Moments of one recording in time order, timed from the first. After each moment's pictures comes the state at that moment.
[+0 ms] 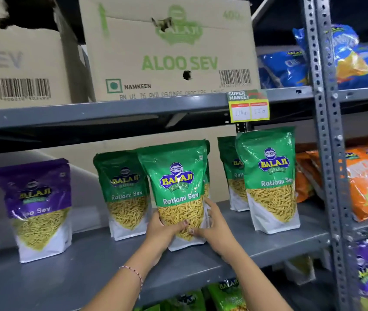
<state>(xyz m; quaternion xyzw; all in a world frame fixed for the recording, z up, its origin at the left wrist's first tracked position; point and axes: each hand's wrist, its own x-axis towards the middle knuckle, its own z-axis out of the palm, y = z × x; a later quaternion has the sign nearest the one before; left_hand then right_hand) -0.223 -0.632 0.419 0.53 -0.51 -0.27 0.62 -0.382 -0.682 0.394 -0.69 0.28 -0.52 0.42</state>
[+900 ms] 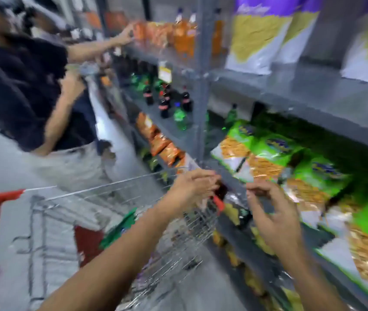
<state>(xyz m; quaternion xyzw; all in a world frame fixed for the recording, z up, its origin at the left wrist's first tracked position) -0.025 -0.177 0.212 0.62 -0.05 -0.25 0.74 -0.139 -0.353 0.218 -0.83 -0.02 -0.32 0.46</state>
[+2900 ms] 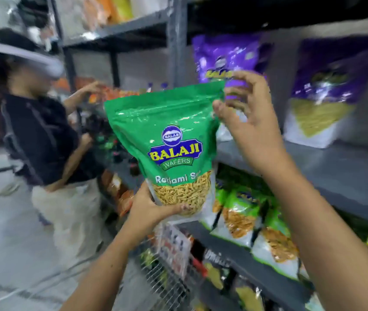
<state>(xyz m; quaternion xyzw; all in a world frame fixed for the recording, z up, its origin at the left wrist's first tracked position) 0.042 -0.105 0.282 0.68 -0.21 0.01 0.70 -0.012 -0.300 0.444 -0.75 -0.17 -0.40 0.50</state>
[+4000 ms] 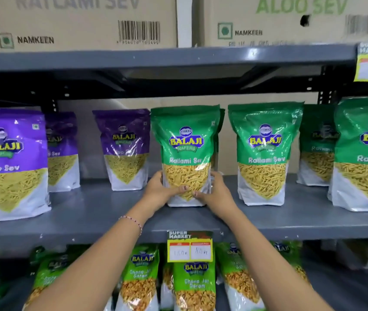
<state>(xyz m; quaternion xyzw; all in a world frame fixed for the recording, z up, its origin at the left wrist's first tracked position) -0.066 -0.518 0.428 0.62 -0.48 -0.18 0.60 -0.228 -0.587 0.412 -0.76 0.35 -0.40 0.37</state>
